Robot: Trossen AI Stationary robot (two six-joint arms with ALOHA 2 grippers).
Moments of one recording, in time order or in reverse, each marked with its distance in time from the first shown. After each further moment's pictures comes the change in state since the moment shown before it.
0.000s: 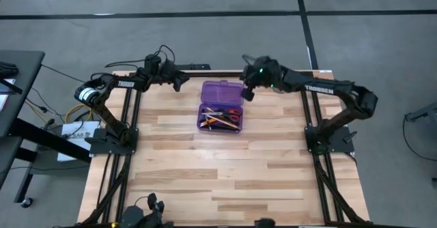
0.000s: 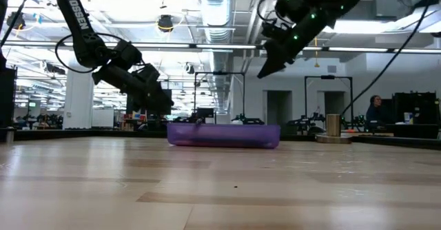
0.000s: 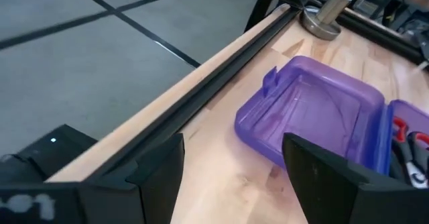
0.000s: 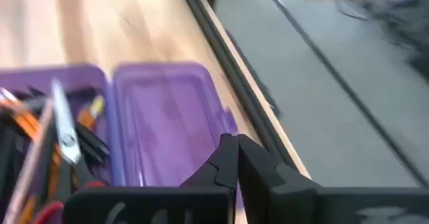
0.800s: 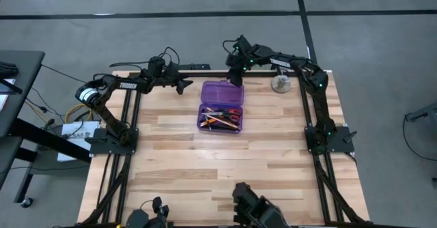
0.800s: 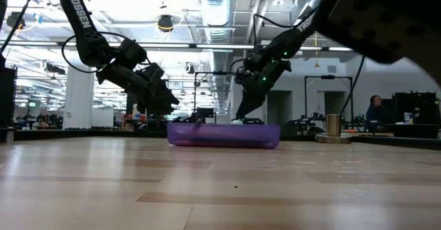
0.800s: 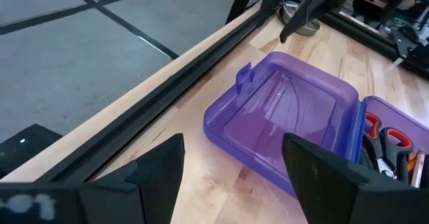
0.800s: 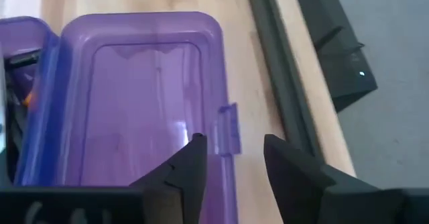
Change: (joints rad) left arm -0.069 0.000 0.000 0.002 -0.006 -0.049; right arm -0.267 0.650 0.613 -0.321 -0.502 -0.233
